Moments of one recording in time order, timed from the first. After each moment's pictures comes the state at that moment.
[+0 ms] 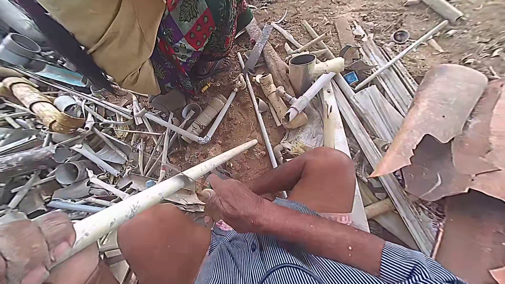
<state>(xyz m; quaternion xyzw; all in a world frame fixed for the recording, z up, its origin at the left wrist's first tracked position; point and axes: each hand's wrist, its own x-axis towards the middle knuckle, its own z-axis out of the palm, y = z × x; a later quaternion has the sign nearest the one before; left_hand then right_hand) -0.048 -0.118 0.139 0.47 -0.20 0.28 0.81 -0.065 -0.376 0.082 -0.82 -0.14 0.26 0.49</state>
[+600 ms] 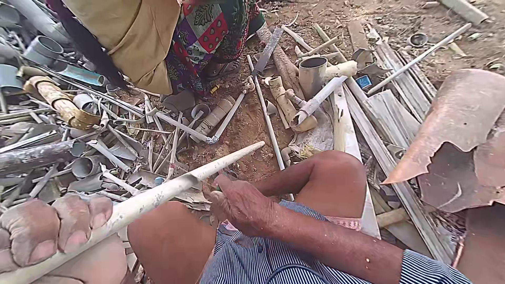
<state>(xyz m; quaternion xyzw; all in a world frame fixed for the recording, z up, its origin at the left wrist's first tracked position) -0.053 -0.139 0.159 0.45 -0.14 0.23 0.85 -0.072 -0.372 0.087 -0.85 -0.15 0.20 0.46</state>
